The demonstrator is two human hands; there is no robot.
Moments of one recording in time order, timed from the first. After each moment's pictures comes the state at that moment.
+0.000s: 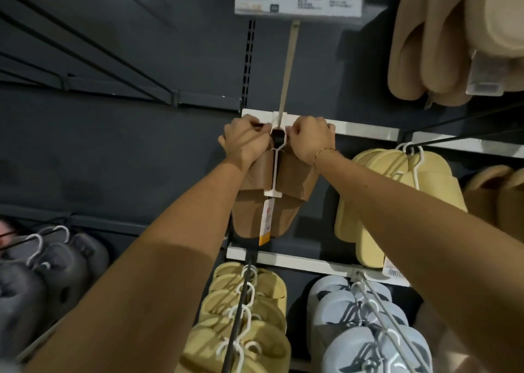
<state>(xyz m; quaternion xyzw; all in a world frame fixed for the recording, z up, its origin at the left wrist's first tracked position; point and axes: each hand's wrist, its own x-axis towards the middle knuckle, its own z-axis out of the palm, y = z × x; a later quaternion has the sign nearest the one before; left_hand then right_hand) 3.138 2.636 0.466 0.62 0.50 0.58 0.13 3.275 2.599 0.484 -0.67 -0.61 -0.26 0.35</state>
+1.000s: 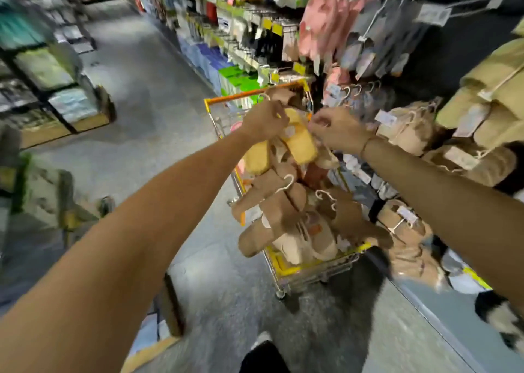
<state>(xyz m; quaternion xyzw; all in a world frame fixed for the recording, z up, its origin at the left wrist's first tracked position) 2.742 1.851 0.149 0.48 0.81 0.31 0.14 2.922 1.943 0.154 -0.32 -0.89 0.30 0.16</state>
